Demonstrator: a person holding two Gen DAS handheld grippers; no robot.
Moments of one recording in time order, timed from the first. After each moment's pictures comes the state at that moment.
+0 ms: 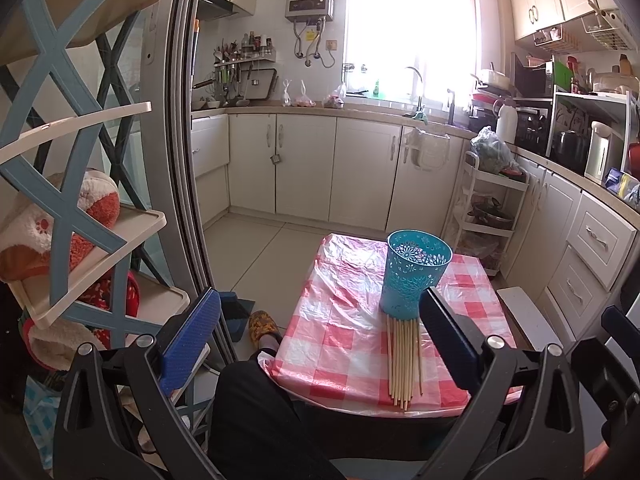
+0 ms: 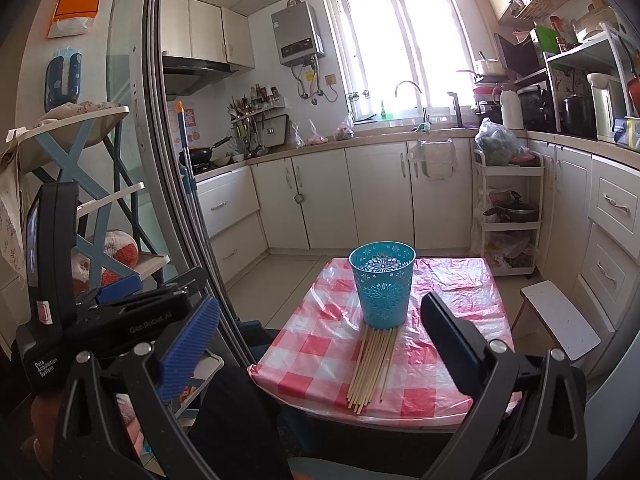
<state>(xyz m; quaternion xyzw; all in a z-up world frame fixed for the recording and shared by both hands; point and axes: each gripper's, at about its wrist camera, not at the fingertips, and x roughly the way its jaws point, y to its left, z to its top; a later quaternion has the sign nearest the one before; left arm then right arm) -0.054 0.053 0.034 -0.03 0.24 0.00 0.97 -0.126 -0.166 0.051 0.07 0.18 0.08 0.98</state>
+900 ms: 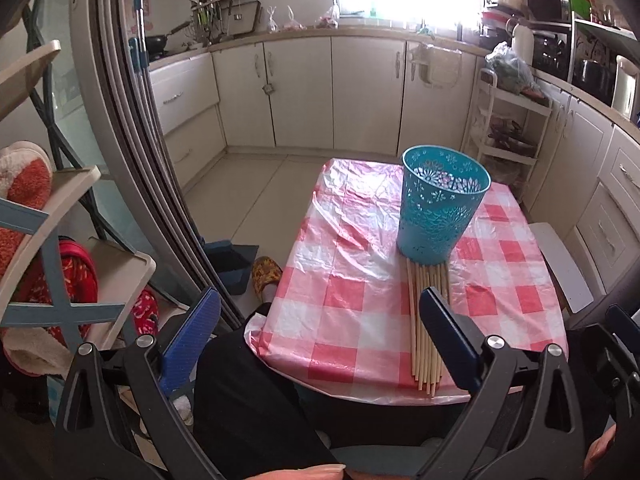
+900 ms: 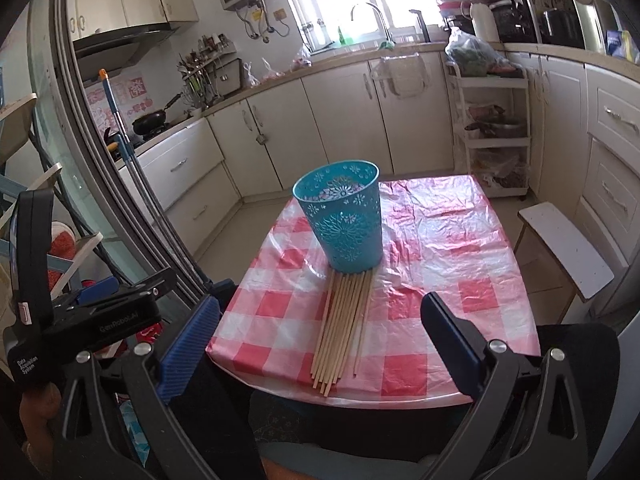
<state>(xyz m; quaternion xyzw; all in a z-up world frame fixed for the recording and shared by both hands) 0.055 0.018 -0.048 0.02 0.38 0.01 0.93 -0.026 -0.221 -0.032 0.13 0.31 0.05 0.94</state>
